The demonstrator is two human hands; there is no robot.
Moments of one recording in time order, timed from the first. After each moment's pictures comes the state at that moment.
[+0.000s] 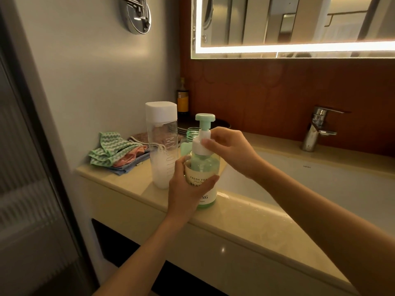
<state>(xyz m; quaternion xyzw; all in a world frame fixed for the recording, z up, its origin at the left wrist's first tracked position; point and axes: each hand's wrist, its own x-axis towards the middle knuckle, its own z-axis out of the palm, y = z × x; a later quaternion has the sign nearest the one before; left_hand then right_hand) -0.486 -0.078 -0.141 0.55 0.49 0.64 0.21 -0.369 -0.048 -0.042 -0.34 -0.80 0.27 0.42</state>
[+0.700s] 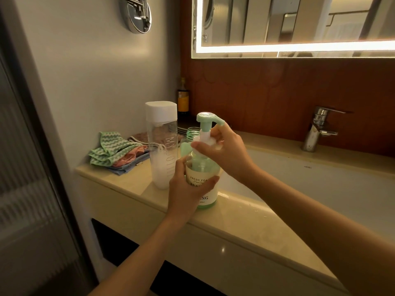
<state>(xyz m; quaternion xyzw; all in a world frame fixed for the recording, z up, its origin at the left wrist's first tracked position) -0.485 -0.078 -0.140 0.55 0.49 0.64 0.21 -0.379 -0.049 -0.046 -0.40 -0.76 0.19 0.47</state>
